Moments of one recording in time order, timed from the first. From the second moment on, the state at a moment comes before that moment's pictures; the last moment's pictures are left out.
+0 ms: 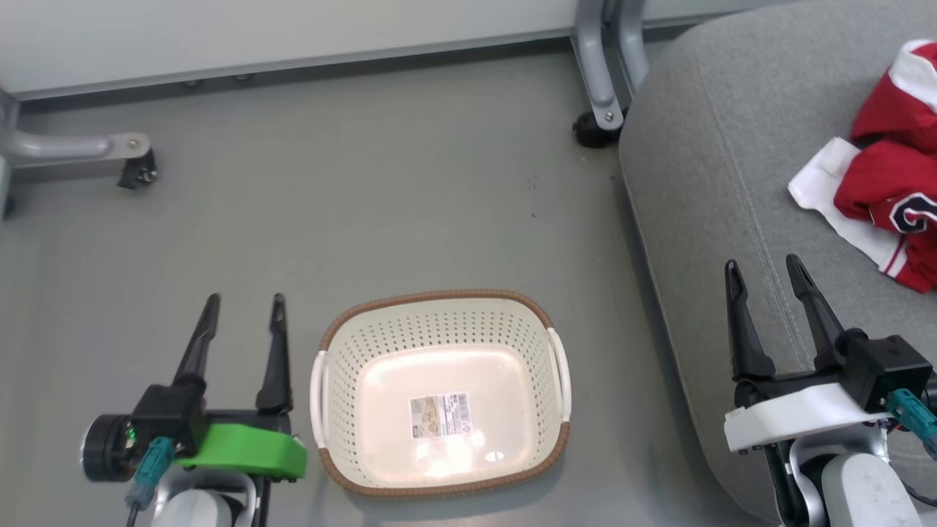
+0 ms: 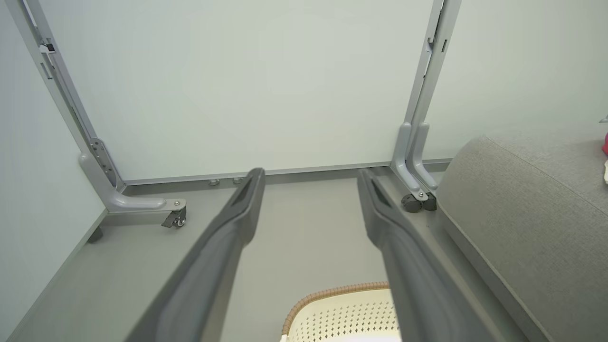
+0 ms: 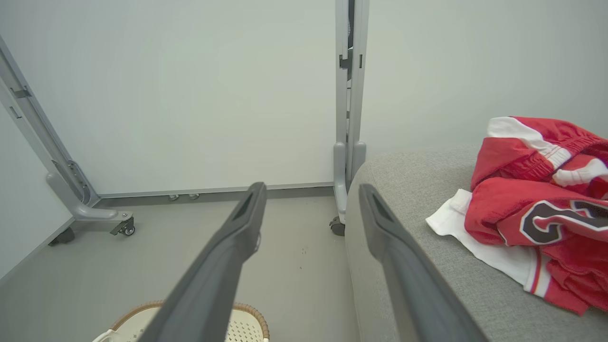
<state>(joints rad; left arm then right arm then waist) -0.11 0.17 -0.21 0.13 -0.27 0.05 -0.26 -0.05 -0.05 -0.03 -0.04 0.11 0.13 -0.17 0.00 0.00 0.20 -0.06</state>
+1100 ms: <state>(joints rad) 0.10 0.09 -0.05 0.20 -0.16 -0.07 -0.26 0.16 -0.05 0.00 -0.09 0.13 0.13 -0.07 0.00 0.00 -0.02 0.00</state>
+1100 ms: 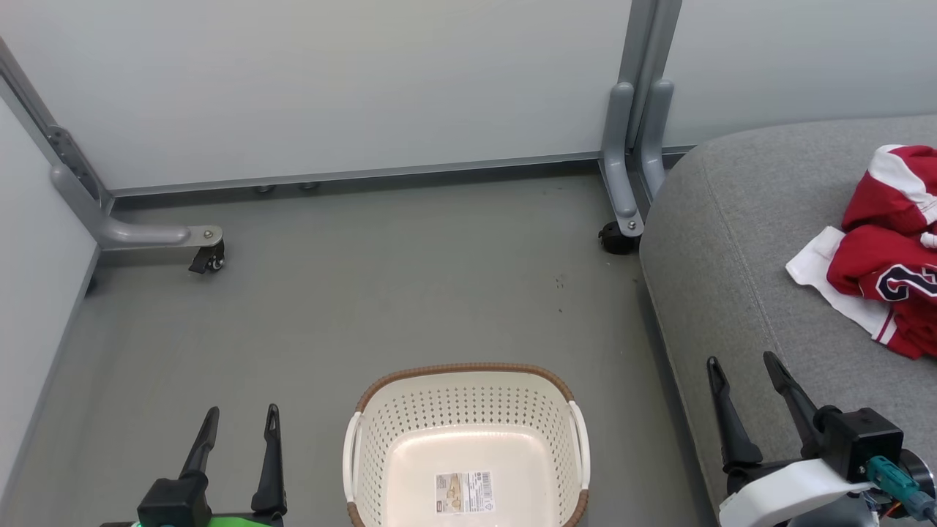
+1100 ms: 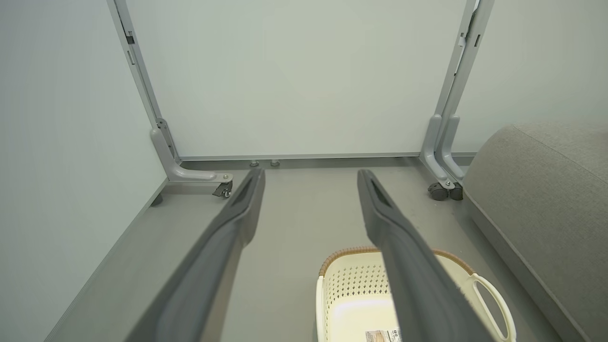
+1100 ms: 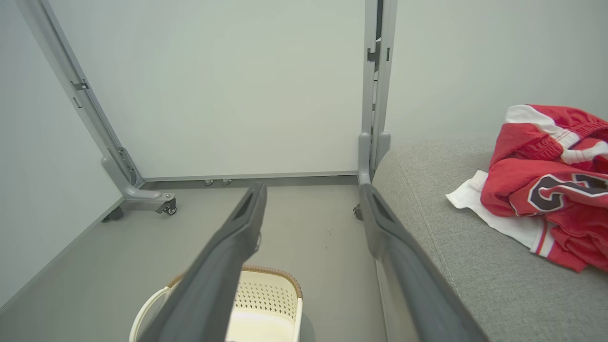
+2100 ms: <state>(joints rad) 0.09 0.07 0.00 0.27 -0.24 -0.09 -0.22 0.16 -0.05 0.01 -0.04 0.25 0.13 -0.06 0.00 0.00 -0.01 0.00</state>
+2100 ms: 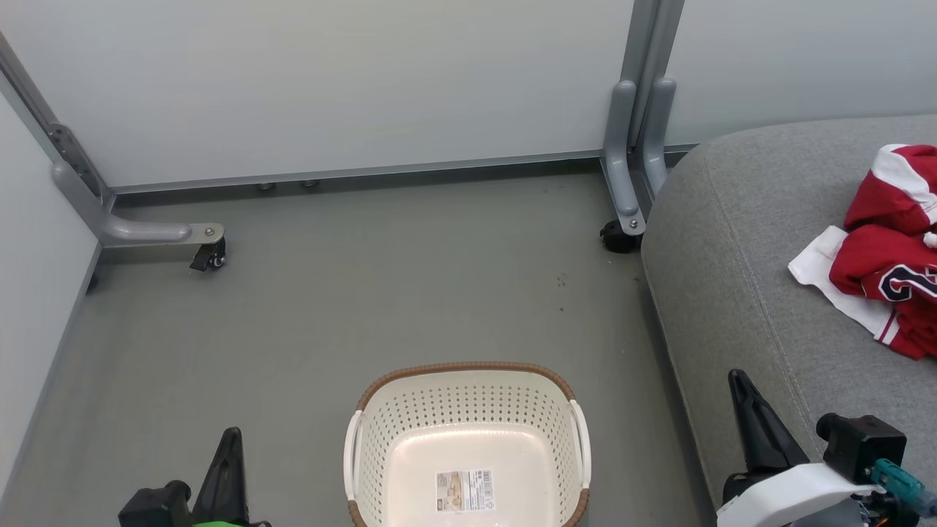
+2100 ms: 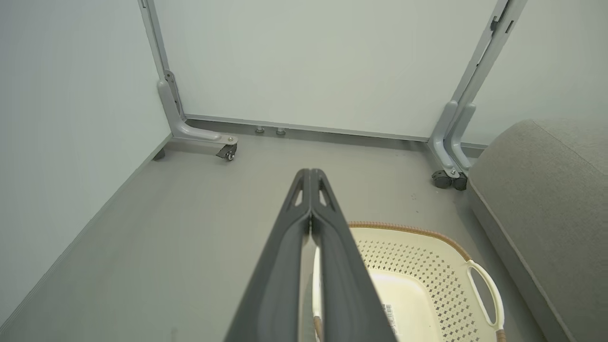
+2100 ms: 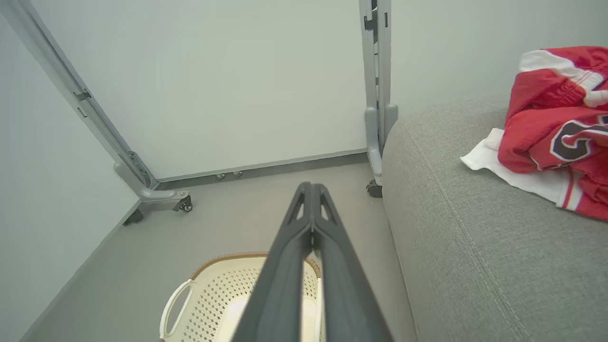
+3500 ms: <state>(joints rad) 0.01 0.06 0.05 0.26 -0.90 -0.11 -0.06 0.04 -0.08 0.00 0.09 0.94 0.13 -0.01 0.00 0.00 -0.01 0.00</state>
